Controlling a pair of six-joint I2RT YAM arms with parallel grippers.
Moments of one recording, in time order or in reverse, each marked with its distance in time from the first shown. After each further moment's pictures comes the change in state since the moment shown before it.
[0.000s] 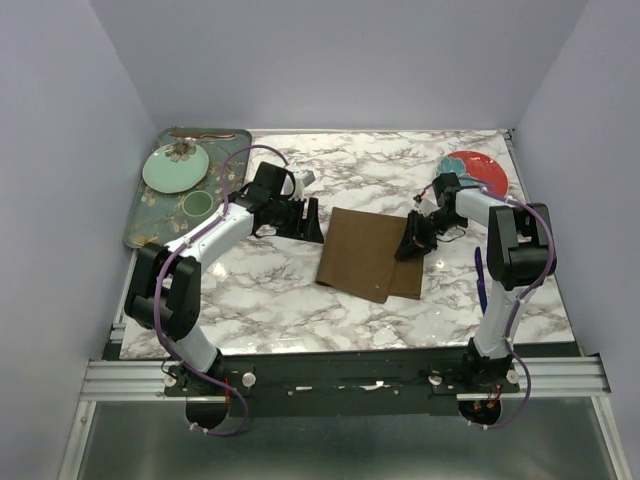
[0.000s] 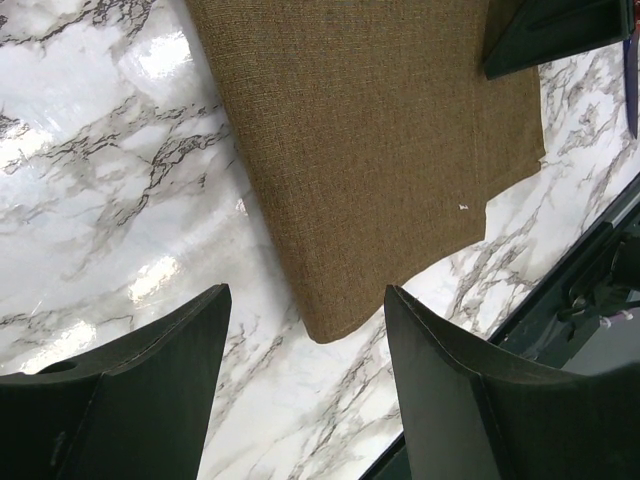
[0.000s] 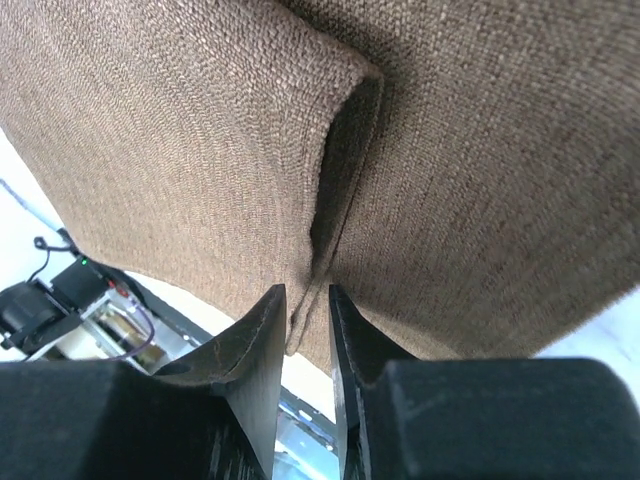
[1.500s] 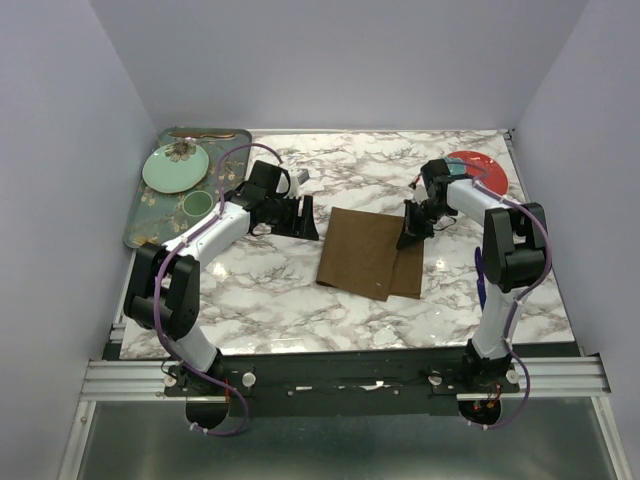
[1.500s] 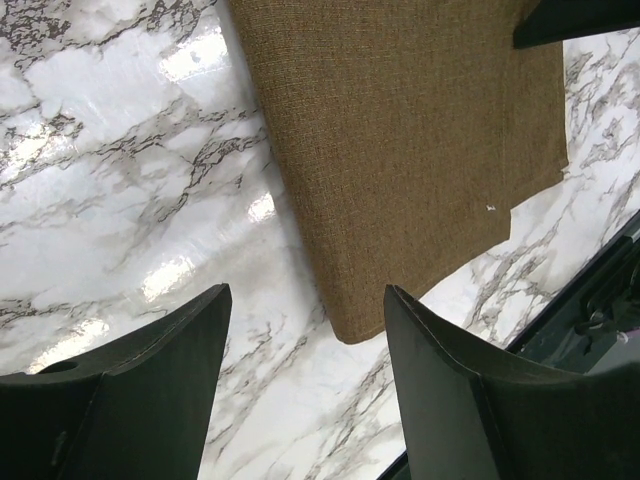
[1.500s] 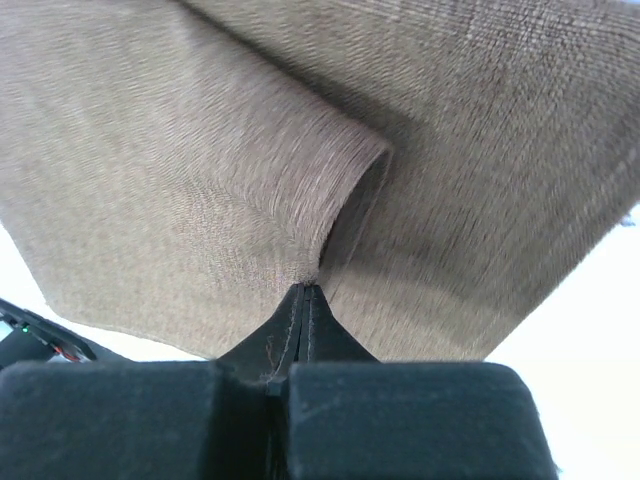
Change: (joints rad) left arm 0.028 0.000 0.000 -0.003 -0.025 0.015; right arm 0.074 -0.006 0.114 -0.027 0.225 0.052
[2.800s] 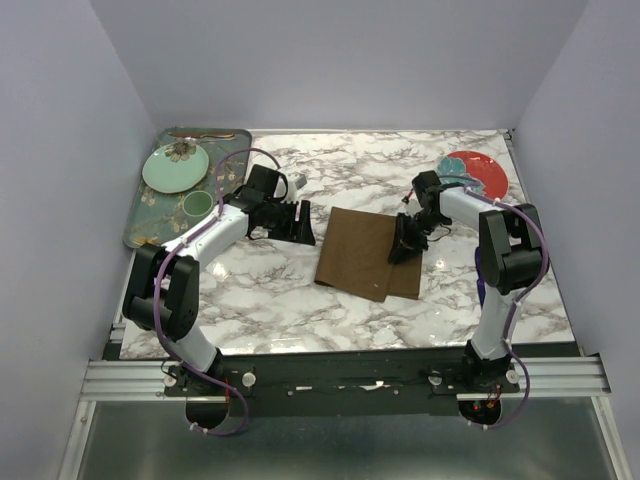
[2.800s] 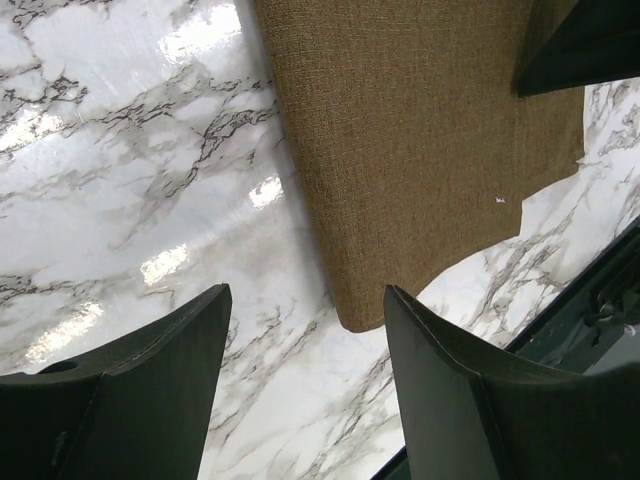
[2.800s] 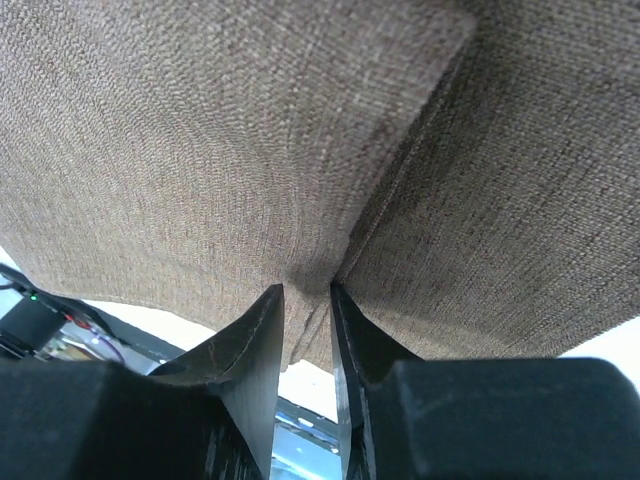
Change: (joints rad) left arm 0.015 -0.008 -0.035 -0.012 0.000 0.013; right arm 0.050 -0.016 -0.082 -0.014 -0.031 0.051
